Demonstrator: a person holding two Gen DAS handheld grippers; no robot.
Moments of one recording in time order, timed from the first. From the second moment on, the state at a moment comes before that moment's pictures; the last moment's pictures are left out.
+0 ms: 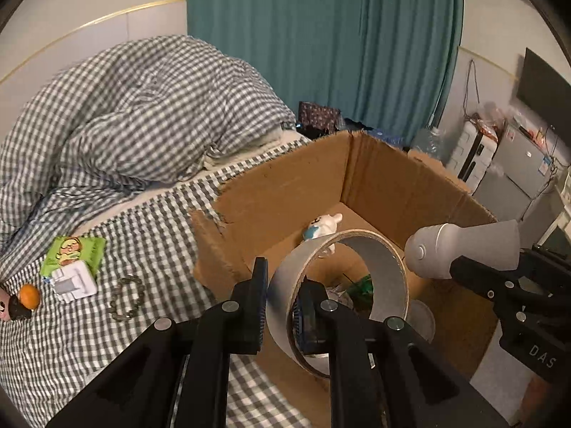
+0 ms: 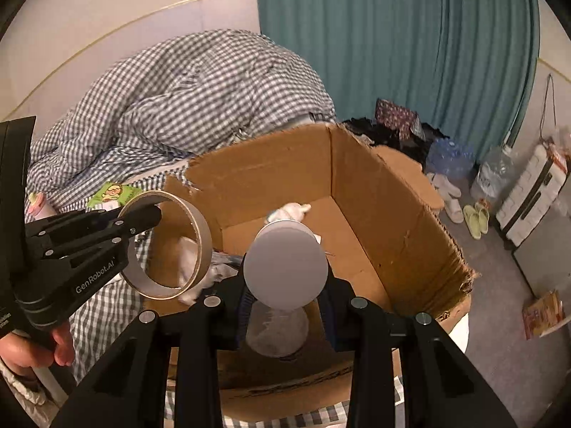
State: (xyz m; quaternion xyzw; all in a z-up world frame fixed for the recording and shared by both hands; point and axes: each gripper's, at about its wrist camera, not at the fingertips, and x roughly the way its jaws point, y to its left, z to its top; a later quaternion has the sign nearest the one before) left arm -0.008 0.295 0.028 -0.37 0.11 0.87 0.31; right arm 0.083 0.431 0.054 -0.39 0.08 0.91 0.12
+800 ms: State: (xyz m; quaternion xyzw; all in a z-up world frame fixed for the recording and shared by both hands) left arm 0.012 0.178 0.057 -0.33 0.08 0.92 0.21; right arm 0.087 0.365 0.072 -0.37 0.09 0.92 0.09
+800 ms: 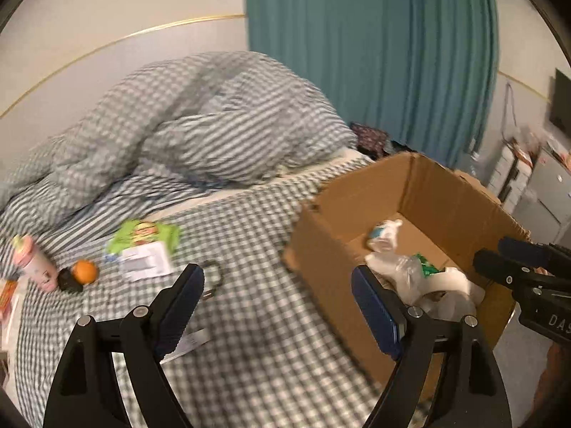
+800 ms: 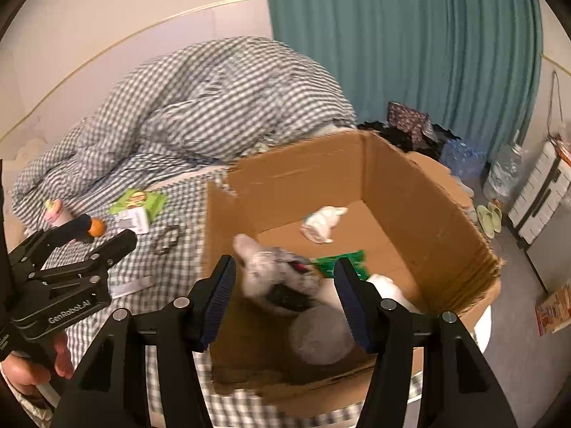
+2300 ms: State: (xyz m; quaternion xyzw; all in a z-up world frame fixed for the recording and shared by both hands) left arm -0.078 -0.142 -0.094 -0.44 -0.02 0.90 -0.01; right arm -0.086 0.131 -0.059 -0.47 0.03 0.88 -0.04
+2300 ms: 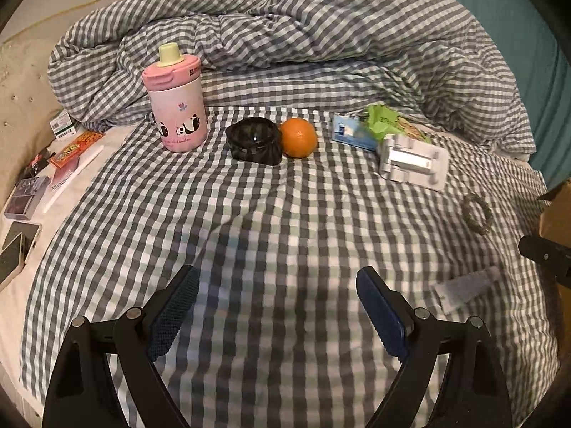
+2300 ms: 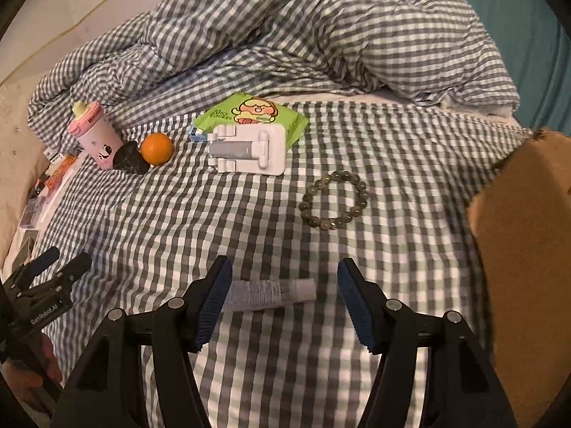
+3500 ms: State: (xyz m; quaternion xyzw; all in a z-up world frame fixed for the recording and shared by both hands) left arm -0.214 -0.186 -0.139 -0.44 -0.02 0.89 -0.03; right arm -0.272 0.117 -0.124 -0.48 0.06 0.86 -0.14
